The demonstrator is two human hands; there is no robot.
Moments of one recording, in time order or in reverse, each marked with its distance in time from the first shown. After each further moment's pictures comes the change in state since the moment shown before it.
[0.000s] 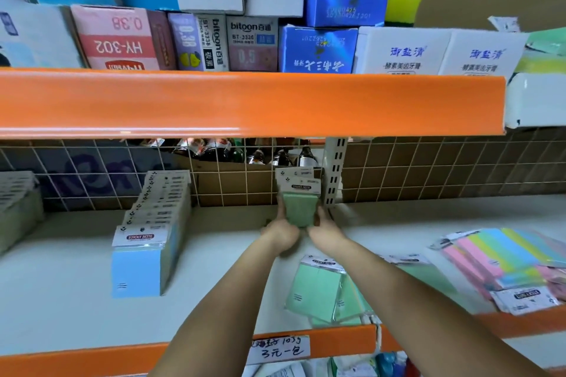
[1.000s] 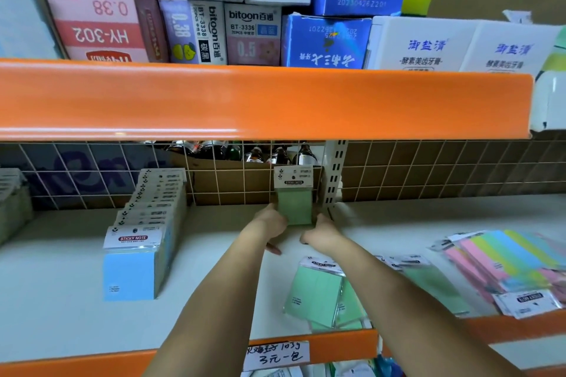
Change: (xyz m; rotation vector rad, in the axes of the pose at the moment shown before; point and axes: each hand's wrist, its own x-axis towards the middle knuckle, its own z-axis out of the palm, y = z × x) left_hand 0.007 0.007 -0.030 -0.080 0.087 -0.265; right_hand 0.014 0.004 0.002 -0.071 -0.091 0.148
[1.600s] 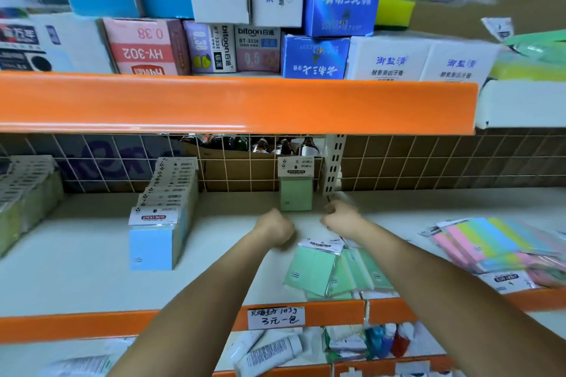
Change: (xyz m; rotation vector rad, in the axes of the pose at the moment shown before) left_hand -0.049 -0.025 0.012 0.249 0.067 0.139; right_hand -0.047 0.007 -0.043 -0.116 0.006 -0.103
